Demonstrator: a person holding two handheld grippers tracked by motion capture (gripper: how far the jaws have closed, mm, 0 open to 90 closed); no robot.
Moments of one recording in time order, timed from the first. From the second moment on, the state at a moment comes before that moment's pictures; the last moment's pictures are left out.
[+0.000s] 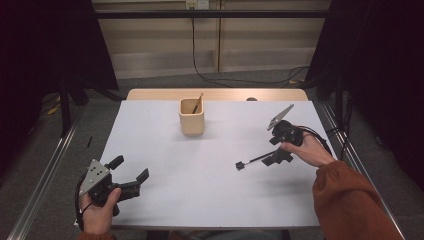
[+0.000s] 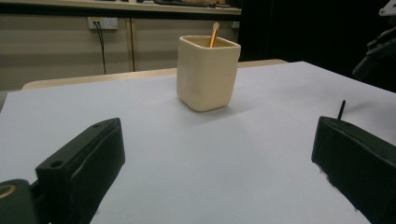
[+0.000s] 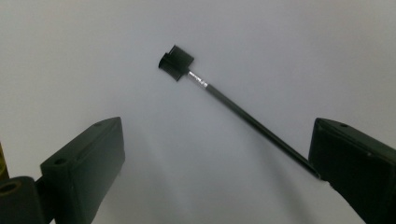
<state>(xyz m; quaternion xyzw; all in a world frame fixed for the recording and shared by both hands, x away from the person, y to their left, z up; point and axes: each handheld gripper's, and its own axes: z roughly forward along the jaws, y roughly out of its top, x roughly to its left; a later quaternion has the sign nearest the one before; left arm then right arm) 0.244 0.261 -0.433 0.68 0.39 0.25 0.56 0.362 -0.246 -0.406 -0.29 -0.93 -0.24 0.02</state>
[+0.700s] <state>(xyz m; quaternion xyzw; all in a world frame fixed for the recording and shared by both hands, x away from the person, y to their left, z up) 0.245 0.259 -0.434 0.69 0.39 0.25 0.56 0.367 -0.243 -0.420 -0.23 -0.97 -0.12 0.02</state>
